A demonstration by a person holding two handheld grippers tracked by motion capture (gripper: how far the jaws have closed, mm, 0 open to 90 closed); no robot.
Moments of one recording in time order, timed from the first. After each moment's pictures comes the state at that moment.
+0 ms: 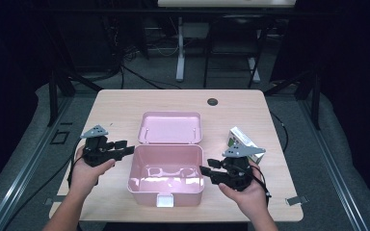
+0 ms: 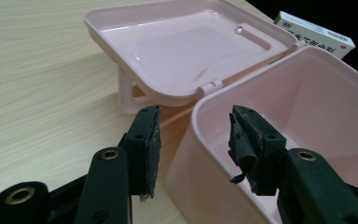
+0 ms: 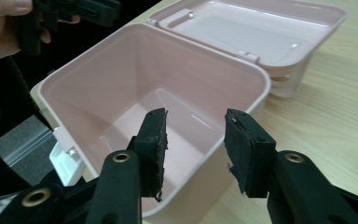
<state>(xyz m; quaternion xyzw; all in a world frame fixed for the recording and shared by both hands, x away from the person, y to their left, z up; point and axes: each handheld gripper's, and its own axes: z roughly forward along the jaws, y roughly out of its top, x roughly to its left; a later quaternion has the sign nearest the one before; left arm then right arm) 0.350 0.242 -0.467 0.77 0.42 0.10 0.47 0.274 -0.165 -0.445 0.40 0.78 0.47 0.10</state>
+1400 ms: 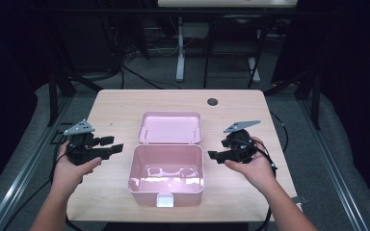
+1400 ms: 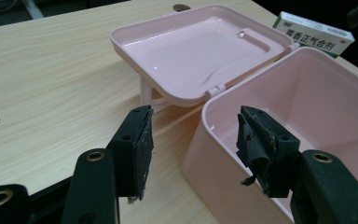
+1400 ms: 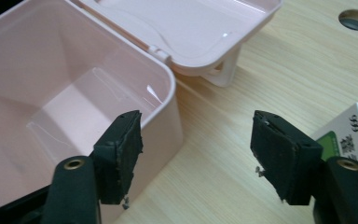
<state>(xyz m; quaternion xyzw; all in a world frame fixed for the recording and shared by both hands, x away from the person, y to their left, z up) 0.340 0.263 -0.434 0.79 0.40 0.12 0.45 0.342 -0.183 -0.437 0.42 0.82 0.37 0.11</state>
